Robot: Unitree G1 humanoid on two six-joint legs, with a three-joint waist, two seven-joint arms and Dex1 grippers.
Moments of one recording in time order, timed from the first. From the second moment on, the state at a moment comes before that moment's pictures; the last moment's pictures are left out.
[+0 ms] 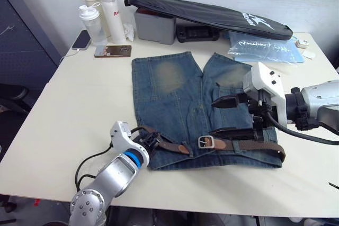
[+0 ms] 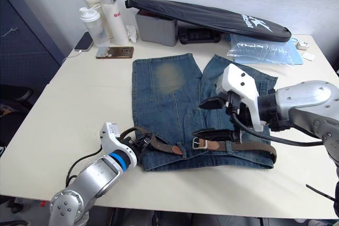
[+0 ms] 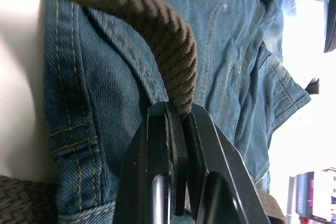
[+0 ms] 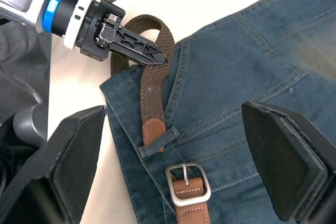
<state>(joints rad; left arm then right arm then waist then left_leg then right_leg) 0.04 0.24 -0.13 -0.70 -1.59 0.56 1.03 -0.68 -1.09 -0.04 -0.57 0.99 1.11 0.88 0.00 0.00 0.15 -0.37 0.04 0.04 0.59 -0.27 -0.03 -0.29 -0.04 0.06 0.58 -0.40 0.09</state>
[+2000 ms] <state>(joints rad) 0.01 0.04 -0.21 -0.72 -1.38 0.63 1.12 -0.87 -1.08 0.08 -0.47 0.91 1.16 1.02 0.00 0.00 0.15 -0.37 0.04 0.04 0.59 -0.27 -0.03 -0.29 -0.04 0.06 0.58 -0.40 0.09</state>
